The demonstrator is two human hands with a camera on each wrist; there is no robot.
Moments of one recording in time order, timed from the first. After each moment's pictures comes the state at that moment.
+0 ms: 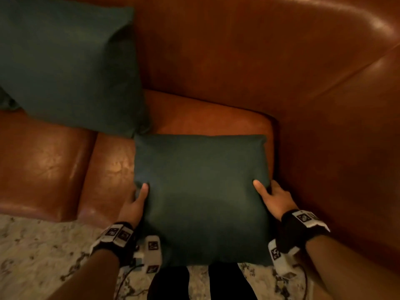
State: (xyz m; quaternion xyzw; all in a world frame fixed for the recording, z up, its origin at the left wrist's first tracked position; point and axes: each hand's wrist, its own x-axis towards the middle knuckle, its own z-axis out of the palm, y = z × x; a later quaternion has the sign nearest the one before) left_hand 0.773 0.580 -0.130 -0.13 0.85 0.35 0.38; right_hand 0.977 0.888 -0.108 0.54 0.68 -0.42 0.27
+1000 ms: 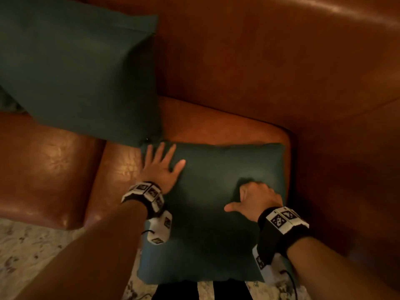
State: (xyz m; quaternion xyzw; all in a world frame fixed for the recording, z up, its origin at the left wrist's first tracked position) left_hand 0.669 0.655 -0.171 0.24 0.91 0.00 0.32; right_hand 0.854 0.851 -0.091 0.34 0.83 -0.21 0.38
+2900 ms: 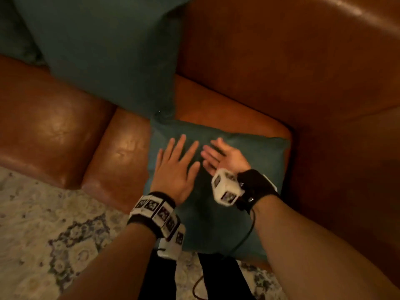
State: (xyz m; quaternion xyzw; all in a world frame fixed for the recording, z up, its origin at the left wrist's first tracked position) left_hand 0.773 0.633 -0.119 0.25 0.92 0.18 0.23; right_hand 0.800 0.803 -0.096 0.49 0.26 -0.82 0.15
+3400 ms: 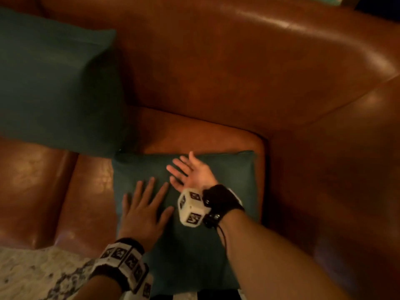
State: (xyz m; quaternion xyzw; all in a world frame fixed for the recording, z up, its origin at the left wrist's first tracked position) left_hand 0.764 0.643 -0.127 0.30 0.90 0.06 0.33; right_hand 0.777 0.835 -0.118 0.45 0.10 -0.88 0.09
